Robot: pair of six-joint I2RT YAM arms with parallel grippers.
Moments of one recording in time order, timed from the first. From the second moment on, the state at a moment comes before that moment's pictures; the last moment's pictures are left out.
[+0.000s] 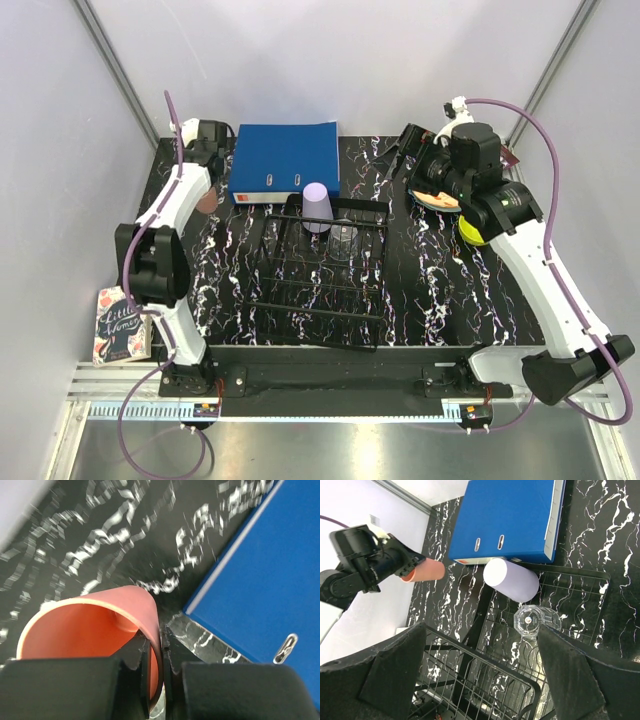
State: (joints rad) left arm -0.11 1.84 1.62 -0.62 -0.52 -0.56; right arm 0.42 1.27 1.54 -0.62 -0.11 0.65
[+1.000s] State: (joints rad) left arm -0.07 1.96 1.66 -0.70 -0.43 -0.67; right arm 0.42 1.44 1.61 -0.63 -0.11 0.65
